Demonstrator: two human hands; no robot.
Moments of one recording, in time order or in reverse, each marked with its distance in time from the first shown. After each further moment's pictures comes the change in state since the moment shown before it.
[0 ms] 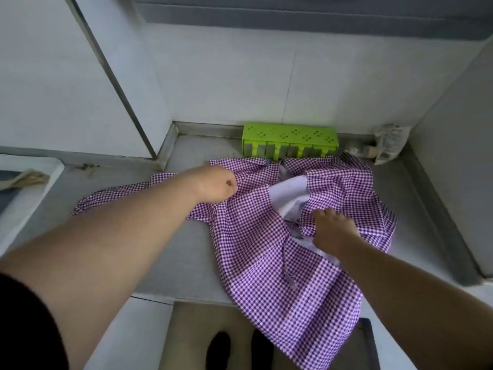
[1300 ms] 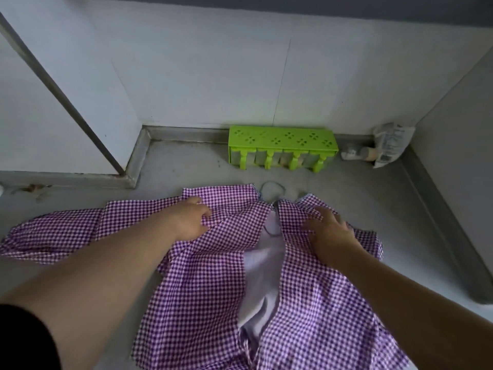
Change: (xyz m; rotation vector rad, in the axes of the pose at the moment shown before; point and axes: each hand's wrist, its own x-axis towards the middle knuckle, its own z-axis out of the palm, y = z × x) left_hand 0.081 -0.081 0.080 0.032 -0.208 -0.095; right_hand 0.060 0.003 0.008 0.243 0.014 -0.012
